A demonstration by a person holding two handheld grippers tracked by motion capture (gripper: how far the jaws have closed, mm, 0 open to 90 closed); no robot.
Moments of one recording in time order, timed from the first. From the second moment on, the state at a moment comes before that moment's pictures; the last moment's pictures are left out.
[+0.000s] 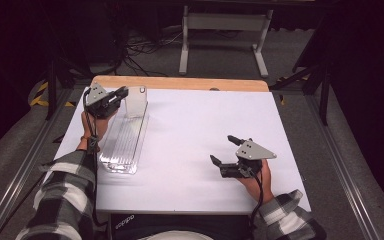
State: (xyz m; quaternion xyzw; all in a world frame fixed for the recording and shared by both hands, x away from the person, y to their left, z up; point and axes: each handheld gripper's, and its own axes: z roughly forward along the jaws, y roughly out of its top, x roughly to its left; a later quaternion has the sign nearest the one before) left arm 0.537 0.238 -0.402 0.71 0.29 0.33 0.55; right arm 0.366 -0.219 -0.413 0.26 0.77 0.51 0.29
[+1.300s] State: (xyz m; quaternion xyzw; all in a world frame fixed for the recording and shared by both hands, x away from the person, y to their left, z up) left arm 0.552 0.242 -0.419 0.70 0.34 0.36 0.50; right arm 0.364 -0.211 -0.419 0.24 0.78 0.50 0.27
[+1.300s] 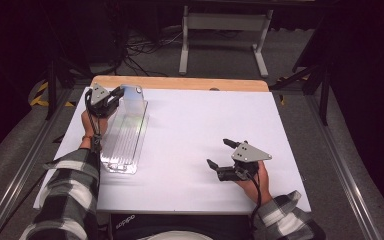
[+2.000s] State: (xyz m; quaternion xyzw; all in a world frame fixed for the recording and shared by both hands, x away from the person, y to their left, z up) left arm 0.552 0.240 -0.420 0.71 0.35 0.37 0.49; right arm 0.363 -0.210 -0.419 0.24 0.79 0.50 0.27
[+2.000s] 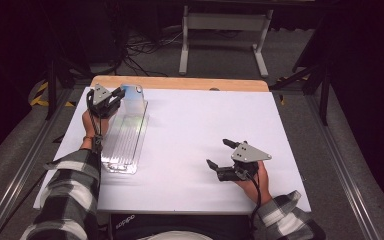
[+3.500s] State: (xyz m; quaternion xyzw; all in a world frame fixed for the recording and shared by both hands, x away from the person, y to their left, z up) left arm 0.544 0.244 -0.417 0.70 0.36 0.36 0.50; right arm 0.363 -0.210 -0.418 0.24 0.79 0.50 0.27
